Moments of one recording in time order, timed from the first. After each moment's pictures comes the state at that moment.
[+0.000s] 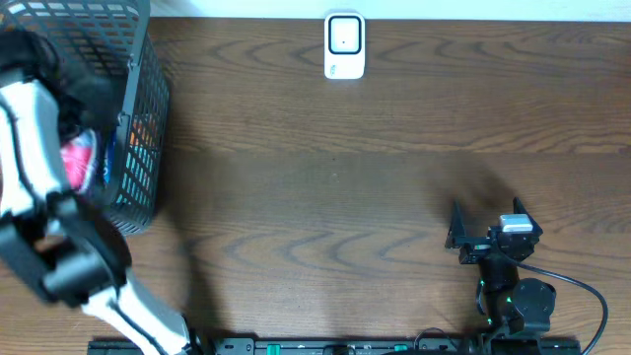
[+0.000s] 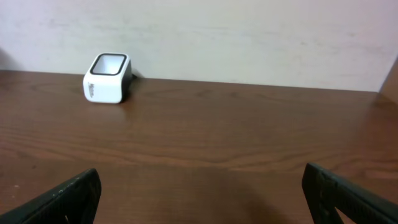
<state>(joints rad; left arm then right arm) 0.46 1.95 1.83 -1.10 -0.29 -0.71 -0.02 0.01 0.01 -0.07 -0.06 -0.04</state>
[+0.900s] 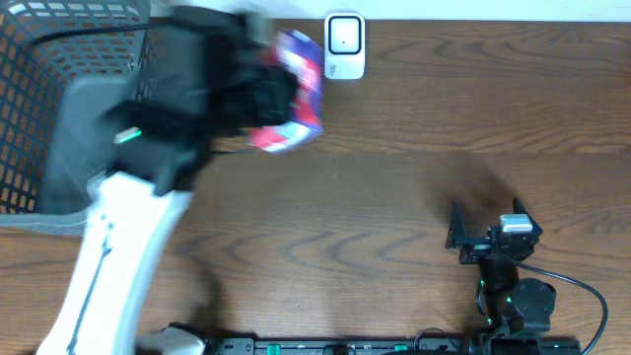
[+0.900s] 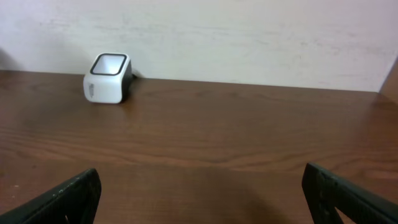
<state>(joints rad) -0.42 1.50 1.83 -1.05 0.27 -0.46 -0.02 0.01 0.01 -0.07 -0.06 -0.04</state>
